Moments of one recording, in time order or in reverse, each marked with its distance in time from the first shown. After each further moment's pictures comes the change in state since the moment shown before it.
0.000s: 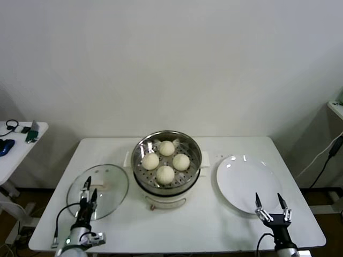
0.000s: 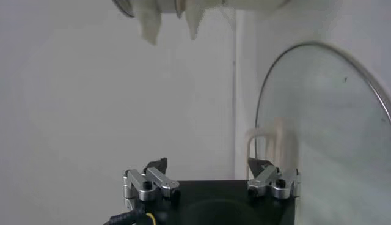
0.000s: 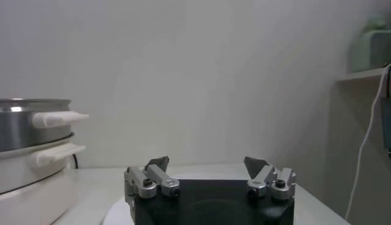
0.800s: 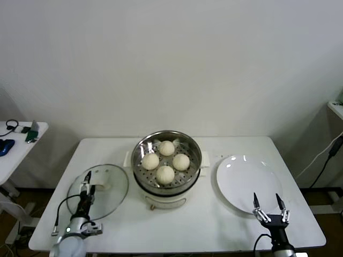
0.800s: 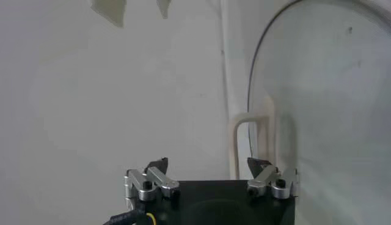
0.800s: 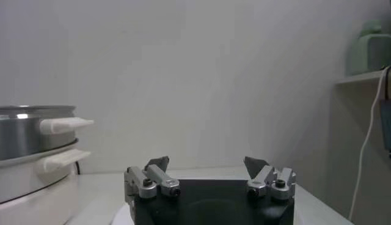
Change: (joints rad) left arm -0.133 0.058 0.012 0.177 0.037 -0.014 -0.032; right arm -0.006 0.042 0.002 0.018 -0.026 0.008 0.001
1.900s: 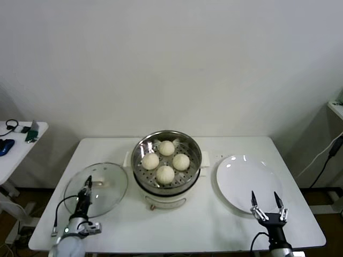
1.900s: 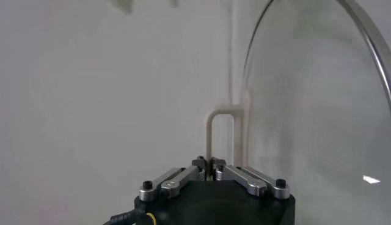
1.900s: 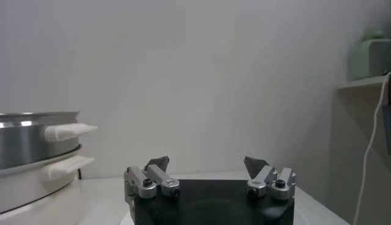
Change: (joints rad) left arm -0.009 0.008 -0.003 0.020 -0.077 -0.019 -0.030; right arm 0.001 0.033 0.003 0.031 -0.039 -0.029 0.010
